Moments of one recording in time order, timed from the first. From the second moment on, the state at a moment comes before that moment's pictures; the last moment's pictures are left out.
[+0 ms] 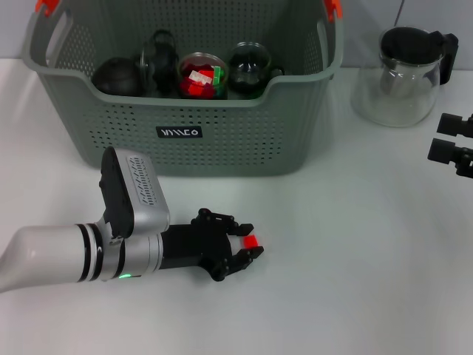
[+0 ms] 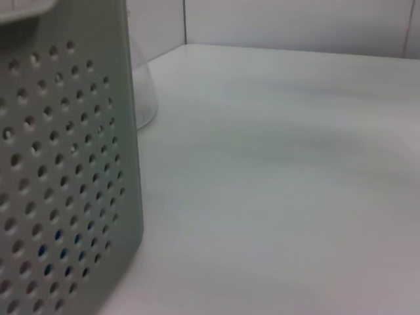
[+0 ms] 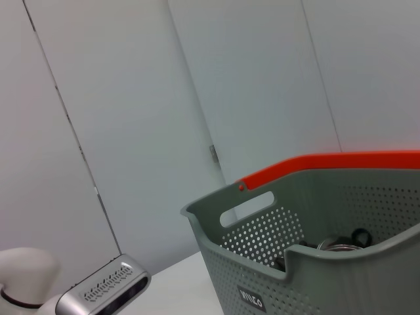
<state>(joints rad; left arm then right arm) -0.55 -2.18 1.12 0.41 1.78 1.04 -0.97 0.41 2.02 -0.54 -0.86 -1.85 -1.82 1.57</state>
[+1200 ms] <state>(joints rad) -0.47 -2.13 1.09 0.57 1.78 1.24 -1.21 0.41 2.02 -0.54 -0.86 -1.85 -1.83 1.57</state>
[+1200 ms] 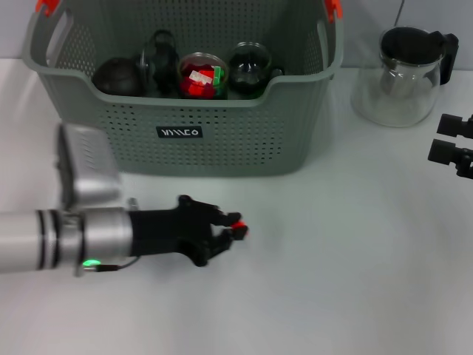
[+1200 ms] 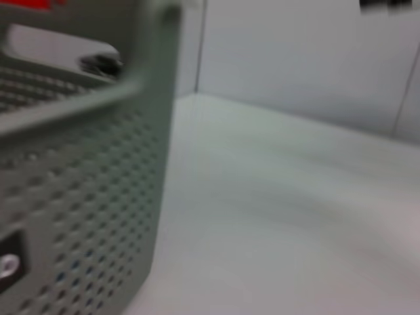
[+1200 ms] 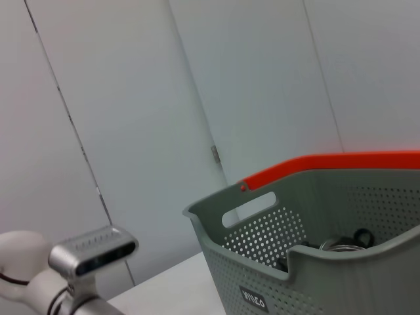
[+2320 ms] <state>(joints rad) -0.63 -1.99 0.42 0.66 1.74 1.84 -1.83 0.41 2.02 -0.54 -0.86 -1.85 -1.85 1.57</state>
